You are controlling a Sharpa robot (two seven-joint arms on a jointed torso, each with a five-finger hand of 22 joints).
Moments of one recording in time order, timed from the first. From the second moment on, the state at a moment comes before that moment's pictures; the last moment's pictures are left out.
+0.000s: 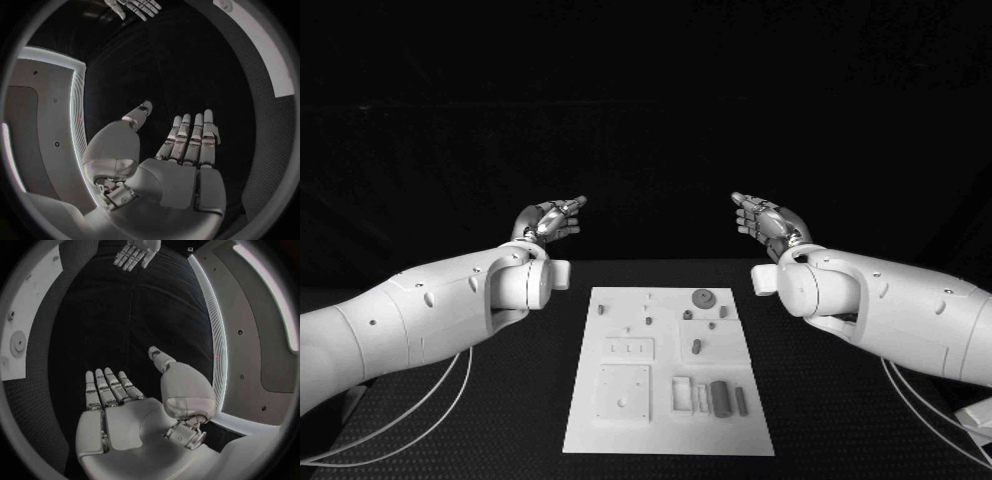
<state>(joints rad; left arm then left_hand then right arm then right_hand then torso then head) 1.23 -0.66 -0.09 1.17 -0.04 -0.63 0.32 0.88 -0.07 0.48 -0.14 0.05 0.52 0.14 0.28 0.52 0.74 0.14 0.06 0.07 0.57 0.18 0.22 0.53 0.02 0.67 0.10 0.07 0.64 1.20 -0.71 -0.06 1.27 -0.01 -0.52 0.33 0.84 0.01 0.42 -0.06 0.07 0.22 0.14 0.17 0.29 0.42 0.21 0.05 0.05 0.28 0.23 0.20 0.25 0.03 0.16 0.21 0.06 1.00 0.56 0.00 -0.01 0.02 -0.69</state>
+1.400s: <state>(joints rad) 1.31 -0.75 -0.13 1.28 -0.18 -0.33 0.16 1.06 -0.04 0.52 -0.27 0.05 0.84 0.16 0.39 0.54 1.15 0.11 0.23 0.17 0.98 0.09 0.44 0.67 0.06 0.99 0.00 0.23 0.72 1.29 -0.64 -0.10 1.04 -1.13 -0.21 0.10 1.14 -0.08 0.58 -0.29 0.07 0.80 0.19 0.39 0.44 1.10 0.13 0.15 0.10 1.19 0.03 0.65 0.59 0.24 1.06 0.11 0.34 1.31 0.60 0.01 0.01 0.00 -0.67</state>
